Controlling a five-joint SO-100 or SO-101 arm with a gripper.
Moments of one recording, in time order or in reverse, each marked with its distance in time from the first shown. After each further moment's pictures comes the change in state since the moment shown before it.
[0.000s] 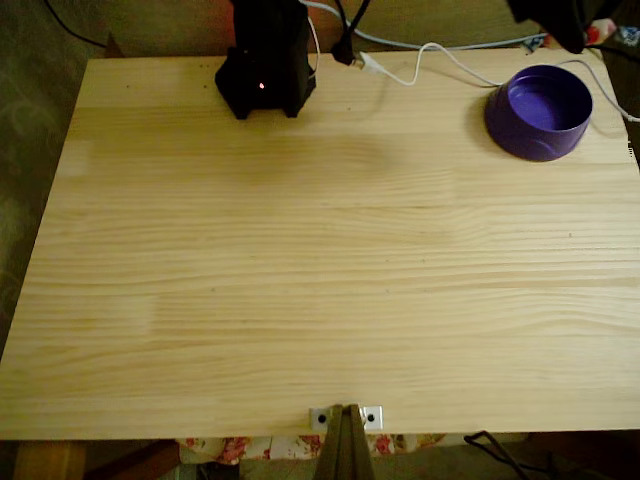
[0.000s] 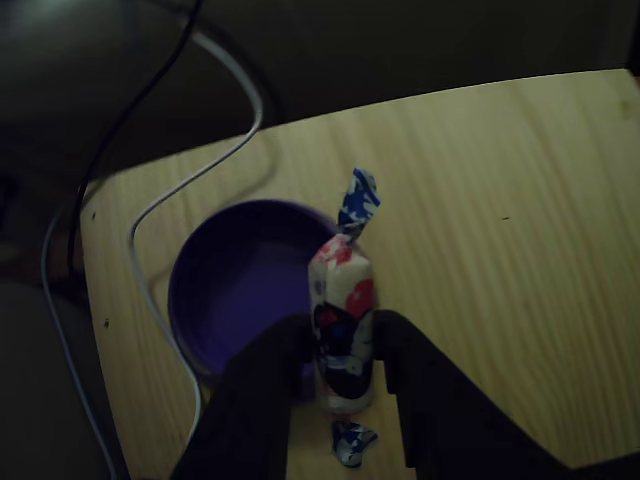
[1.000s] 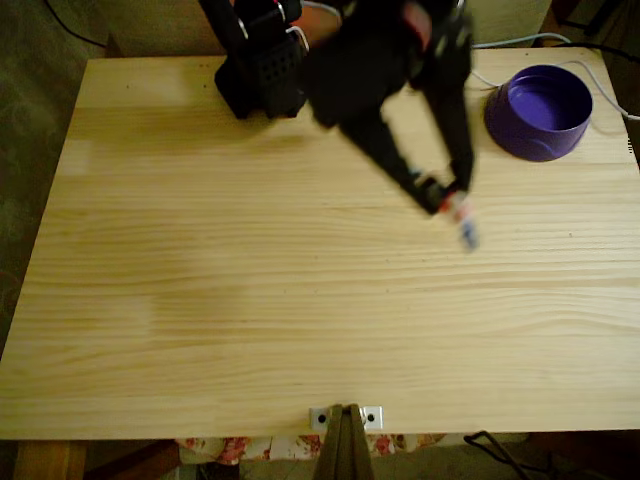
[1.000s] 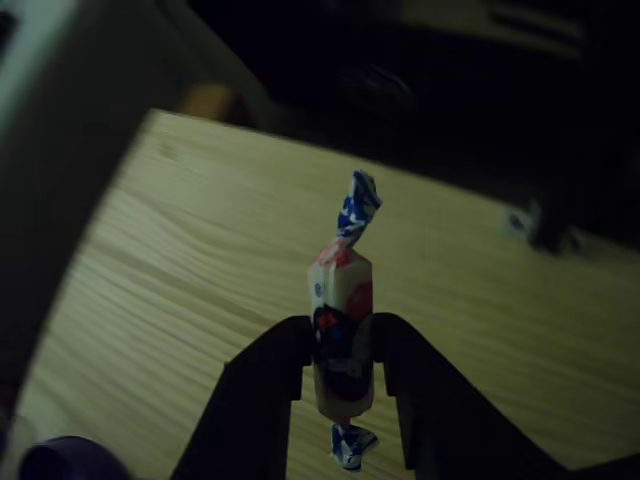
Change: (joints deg) arm 40.9 19.2 8.5 -0.5 13.6
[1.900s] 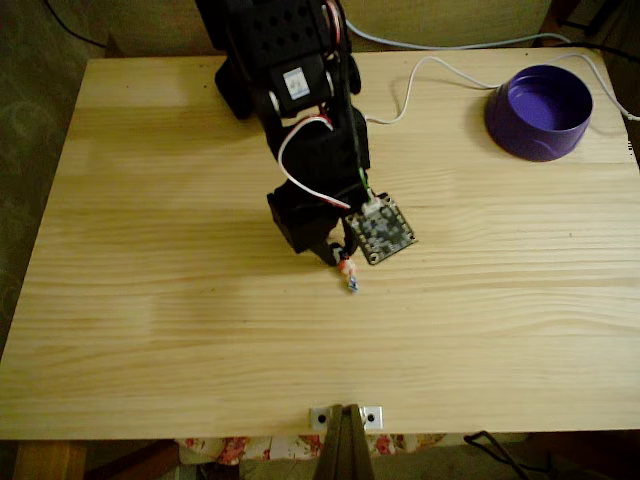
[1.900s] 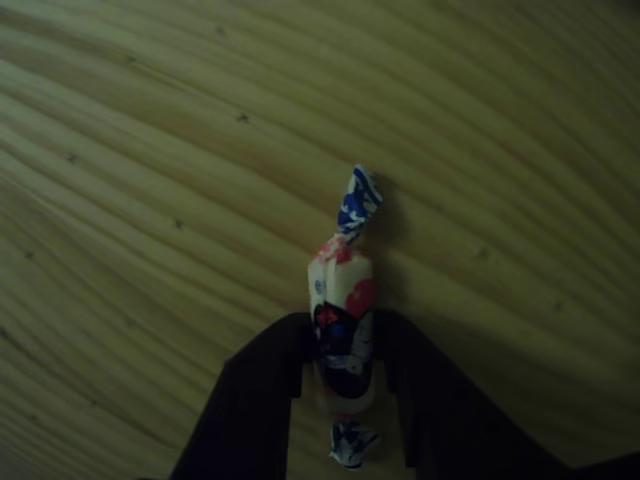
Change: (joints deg) arm 12.6 -25.4 25.0 -17.8 -21.3
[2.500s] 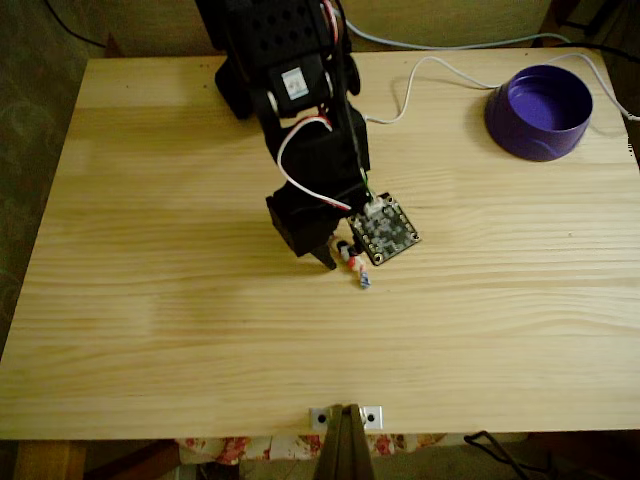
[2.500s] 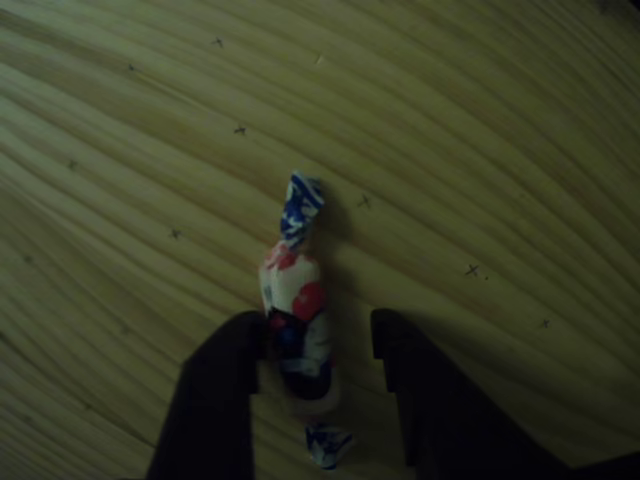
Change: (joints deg) arm 0.5 -0.4 -0.6 -1.4 -3.0
